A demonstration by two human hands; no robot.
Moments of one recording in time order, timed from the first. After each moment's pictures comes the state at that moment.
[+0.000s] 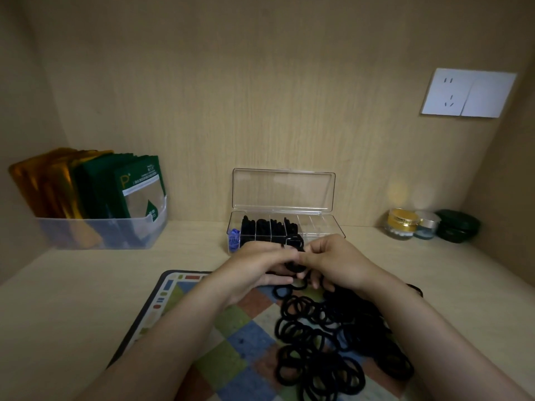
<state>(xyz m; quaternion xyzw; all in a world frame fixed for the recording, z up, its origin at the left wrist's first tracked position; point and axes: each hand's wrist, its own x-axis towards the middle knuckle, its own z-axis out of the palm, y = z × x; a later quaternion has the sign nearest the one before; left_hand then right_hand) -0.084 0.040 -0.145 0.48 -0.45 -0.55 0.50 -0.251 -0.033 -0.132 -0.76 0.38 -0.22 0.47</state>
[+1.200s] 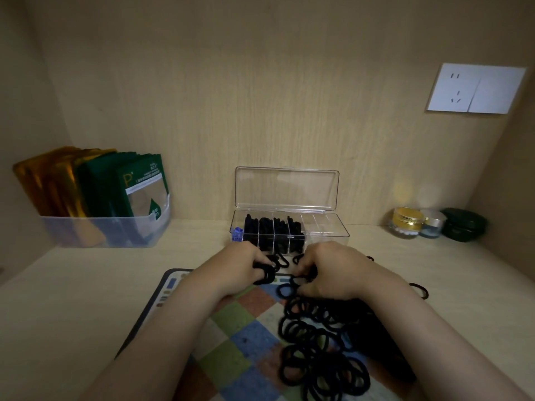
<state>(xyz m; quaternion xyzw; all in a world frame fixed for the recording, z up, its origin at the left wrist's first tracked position) -0.046 0.038 -0.146 0.70 -0.67 -0.17 0.18 -0.248 -0.031 -0.124 -0.93 0.36 -0.03 0.09</state>
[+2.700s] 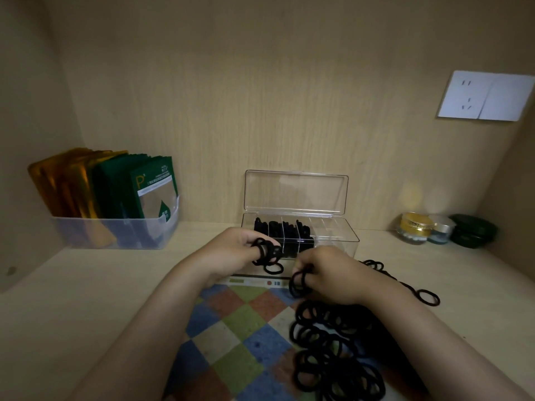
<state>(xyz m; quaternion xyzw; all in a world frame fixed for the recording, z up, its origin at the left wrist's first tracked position) -0.022 0.048 -0.128 0.61 -0.58 -0.36 0.40 -0.231 -0.033 -0.133 -0.93 0.32 -0.08 0.17</state>
